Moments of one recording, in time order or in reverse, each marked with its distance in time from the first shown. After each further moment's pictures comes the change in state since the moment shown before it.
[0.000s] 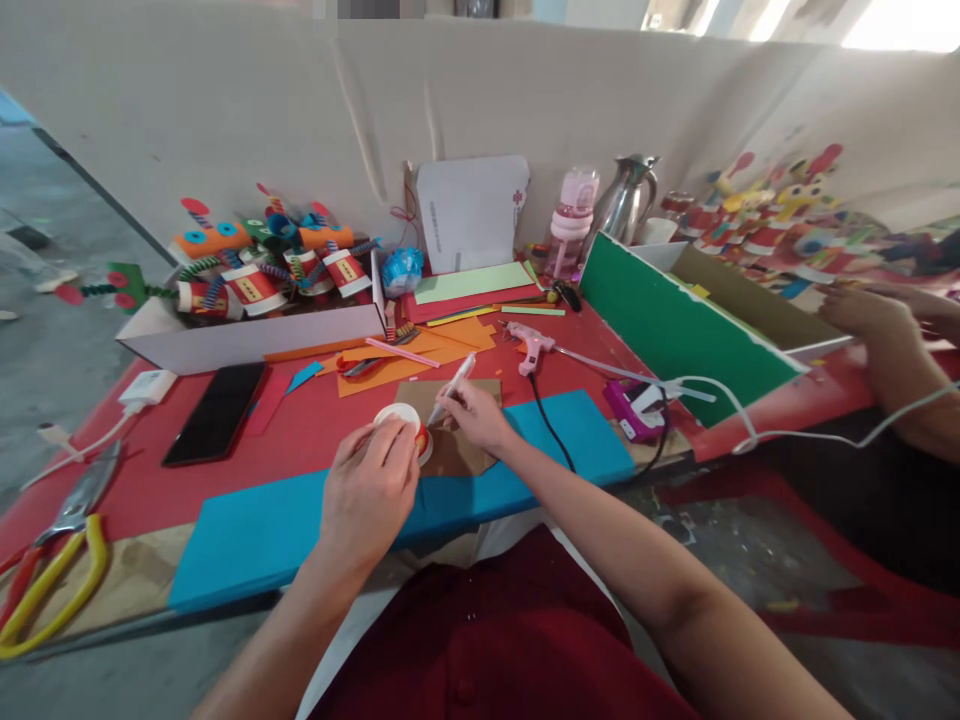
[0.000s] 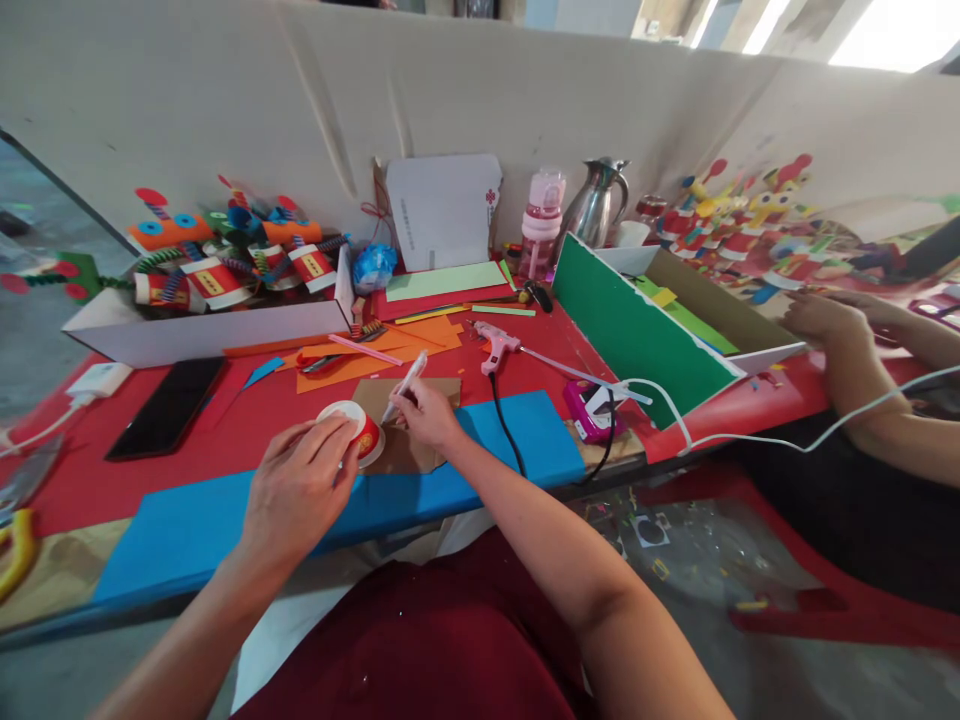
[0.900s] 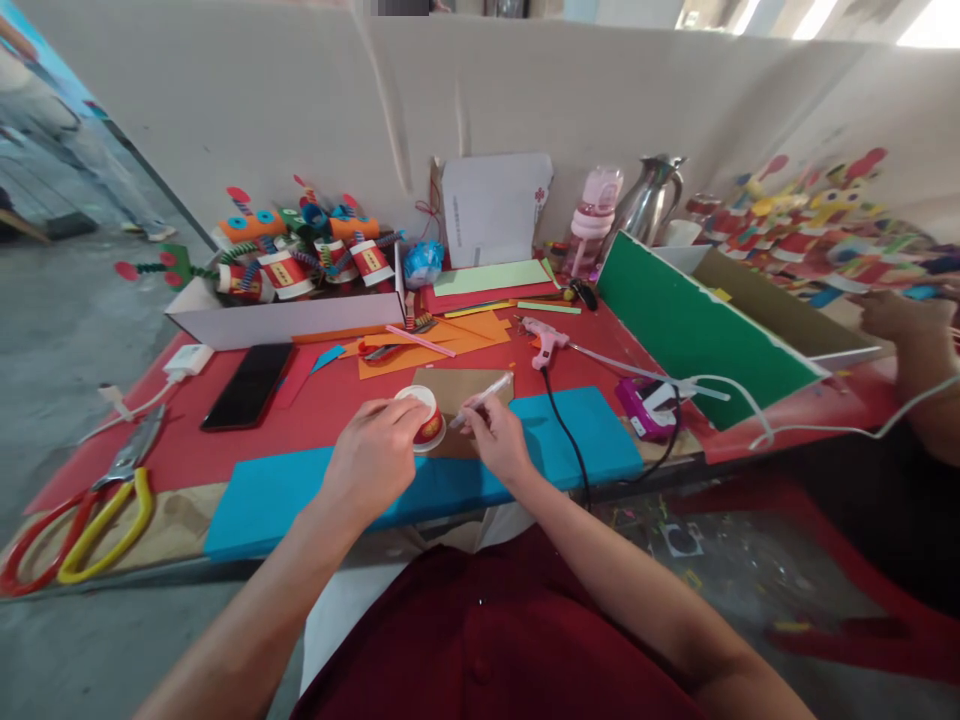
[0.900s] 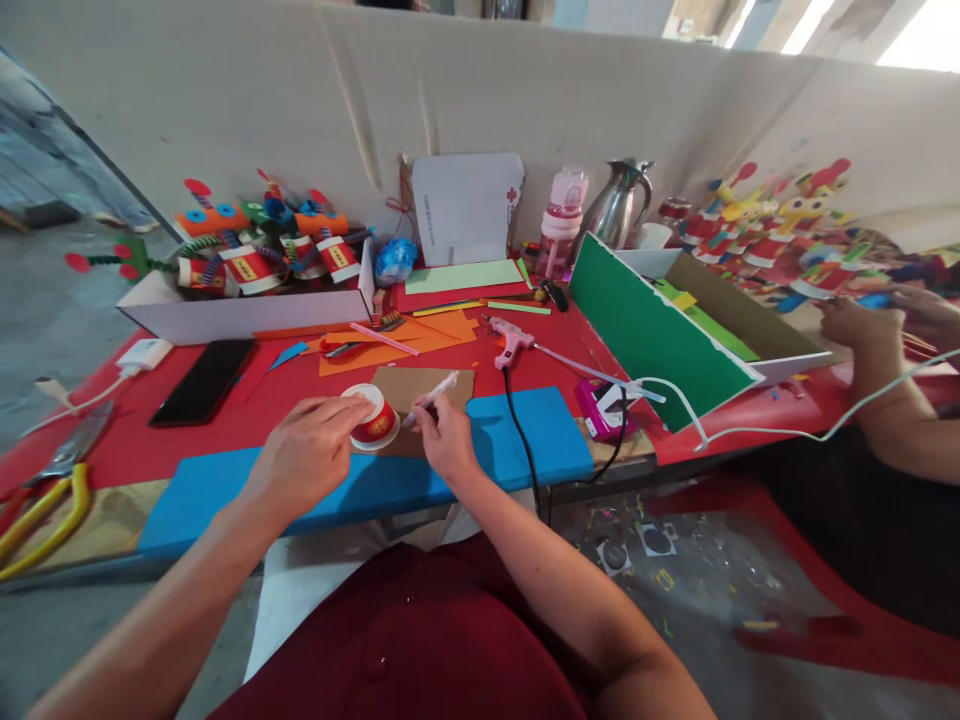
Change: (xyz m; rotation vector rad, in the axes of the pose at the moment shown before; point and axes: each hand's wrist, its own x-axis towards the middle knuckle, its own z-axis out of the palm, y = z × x) left_hand 0.008 -0.017 -0.011 -0.112 -0.208 -0.024; right_hand -0.053 -0.010 0.011 -0.102 0.214 -0.130
